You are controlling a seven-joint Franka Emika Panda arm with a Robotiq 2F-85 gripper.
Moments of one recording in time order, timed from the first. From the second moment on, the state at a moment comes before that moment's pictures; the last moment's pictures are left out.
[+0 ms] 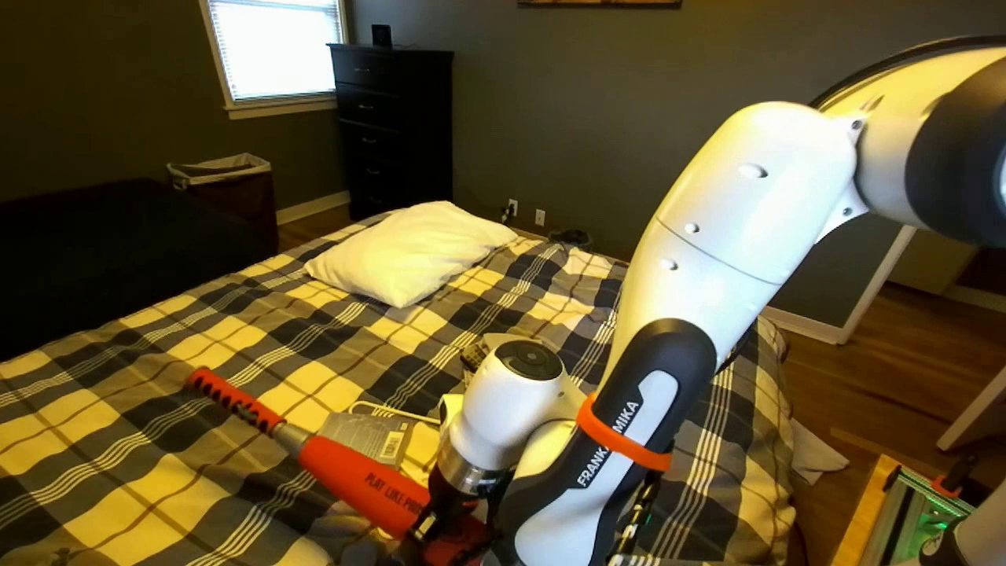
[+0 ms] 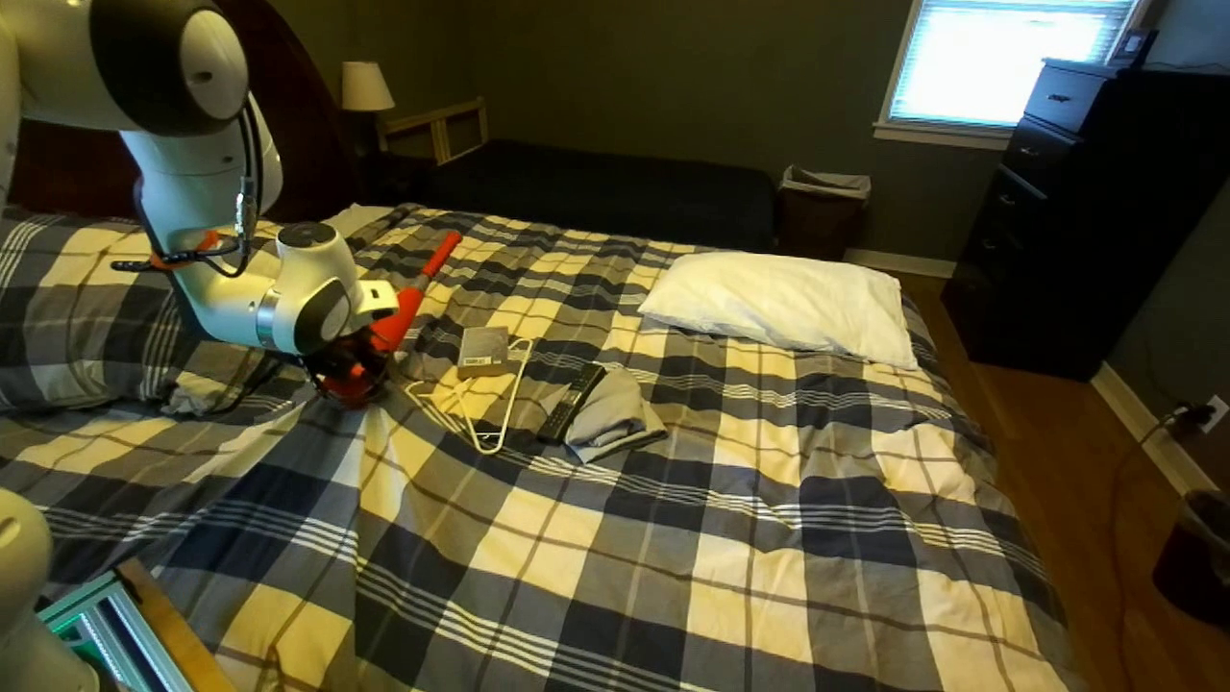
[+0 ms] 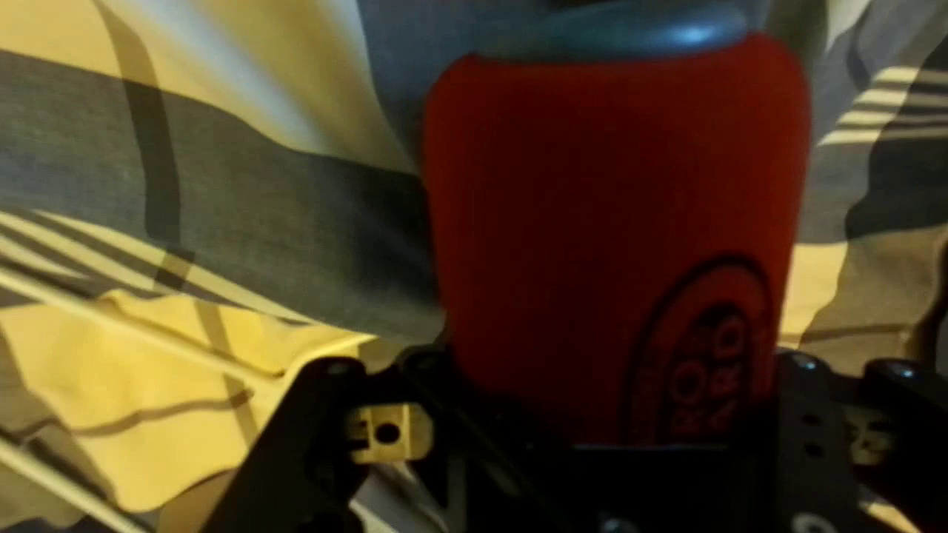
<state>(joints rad) 0.49 0.67 0.20 -2.15 0.07 3.16 0.17</state>
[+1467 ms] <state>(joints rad) 0.85 0.53 -0.20 -2.21 0.03 2.84 0.52</state>
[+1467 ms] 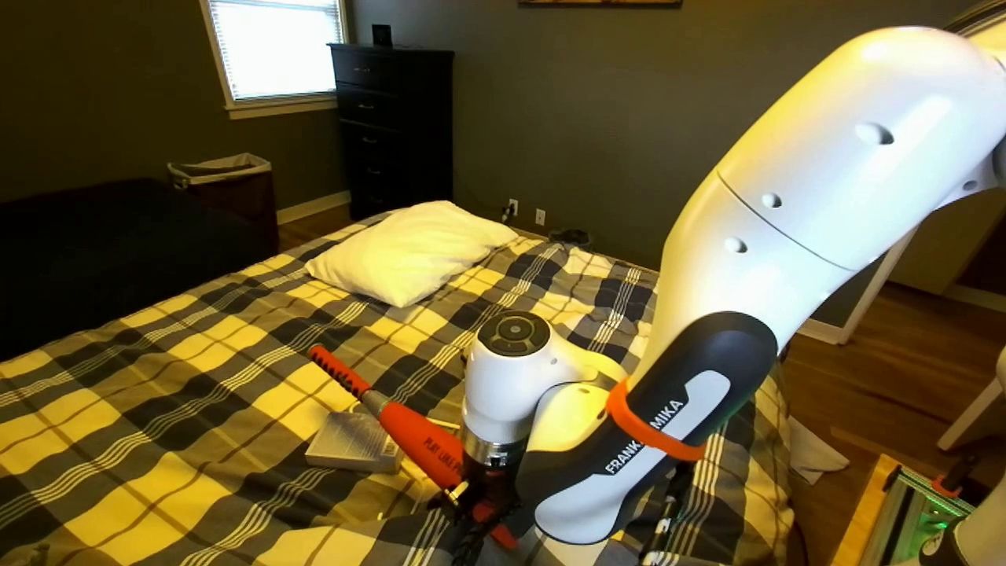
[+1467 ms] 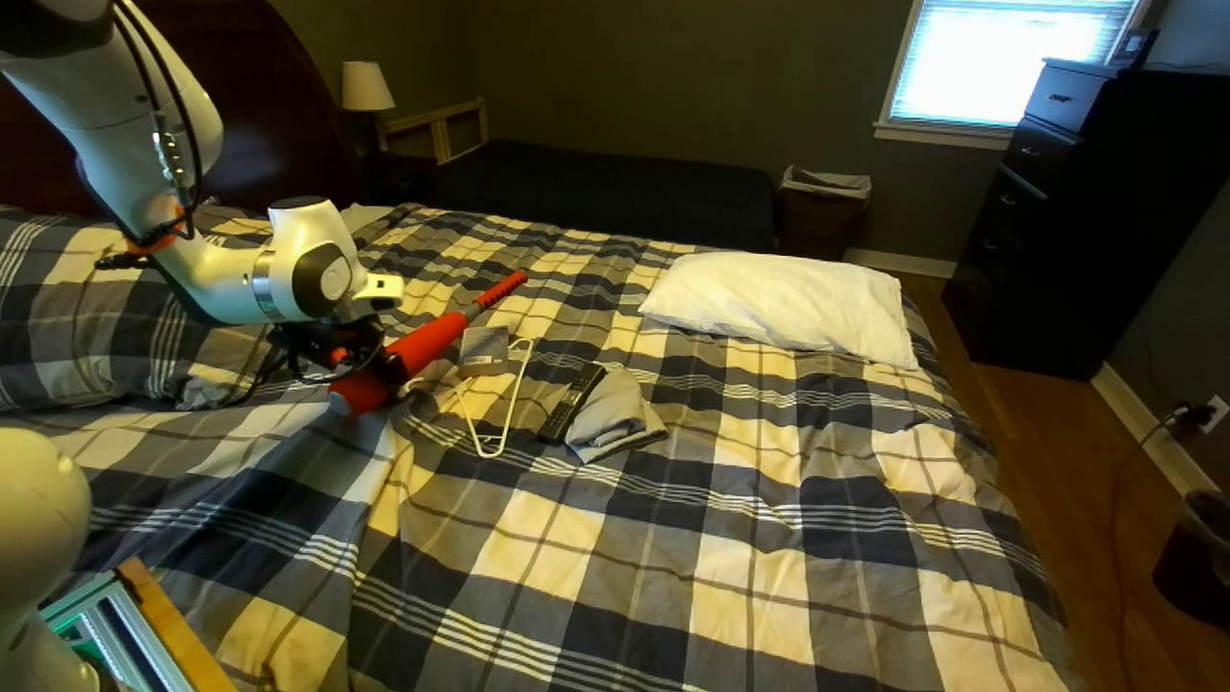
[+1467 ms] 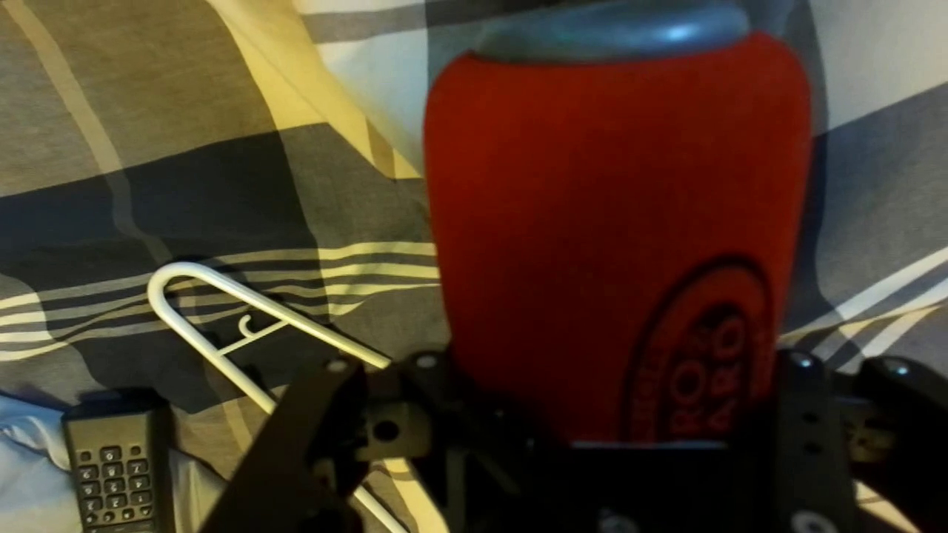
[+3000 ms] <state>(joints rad) 0.88 0.43 -0.47 -2.31 -0.27 2.91 0.93</state>
